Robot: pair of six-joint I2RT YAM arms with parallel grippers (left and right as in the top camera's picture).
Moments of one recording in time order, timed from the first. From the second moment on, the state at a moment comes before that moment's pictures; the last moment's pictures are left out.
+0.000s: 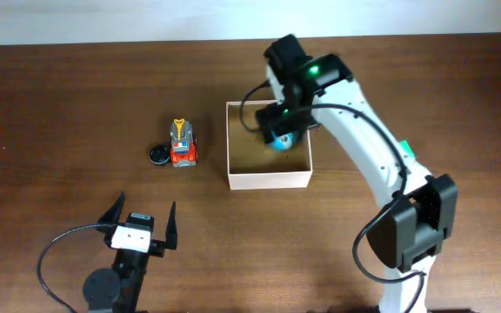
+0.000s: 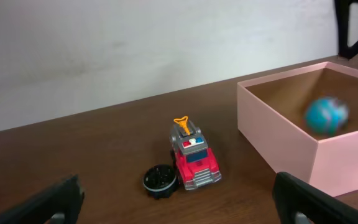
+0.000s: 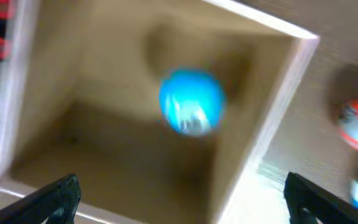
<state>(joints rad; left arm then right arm) 0.05 0.01 0.02 -0.06 0.21 0.16 0.43 2.06 2.02 -1.30 0.03 0.12</state>
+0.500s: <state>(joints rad) 0.05 0.01 0.02 -0.06 0.21 0.16 -0.10 2.02 2.11 -1.65 0.06 0.03</state>
